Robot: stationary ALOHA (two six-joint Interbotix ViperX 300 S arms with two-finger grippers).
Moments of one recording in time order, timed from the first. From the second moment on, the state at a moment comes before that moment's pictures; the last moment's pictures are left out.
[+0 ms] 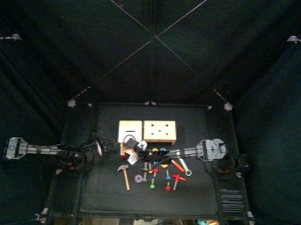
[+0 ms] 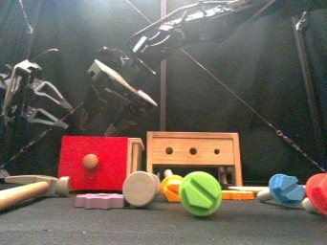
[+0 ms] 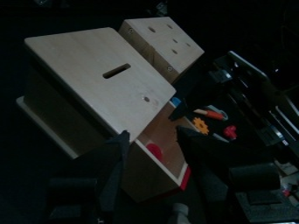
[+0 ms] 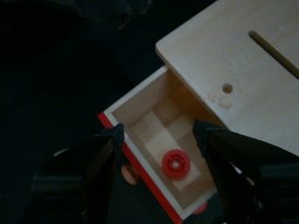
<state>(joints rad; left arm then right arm) 0.14 -0.79 1.44 -0.68 -0.48 -0.03 0.01 0.40 0.00 -0.84 0.52 1.24</state>
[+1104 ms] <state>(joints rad) 0.16 -0.79 1.44 -0.68 -0.48 -0.03 0.00 0.29 0.37 -0.94 0.36 1.24</state>
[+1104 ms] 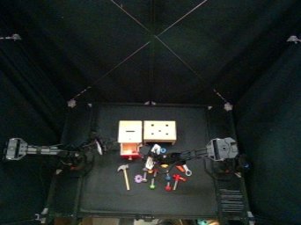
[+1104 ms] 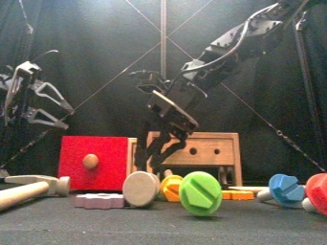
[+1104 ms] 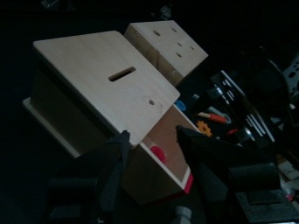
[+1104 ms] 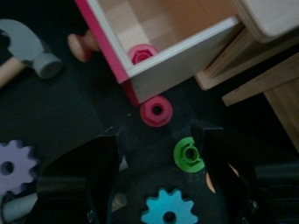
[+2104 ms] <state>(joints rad) 0.17 -0.79 1.44 -0.67 -0.48 -0.03 -0.03 0.41 0.31 -0.96 0.31 1.24</state>
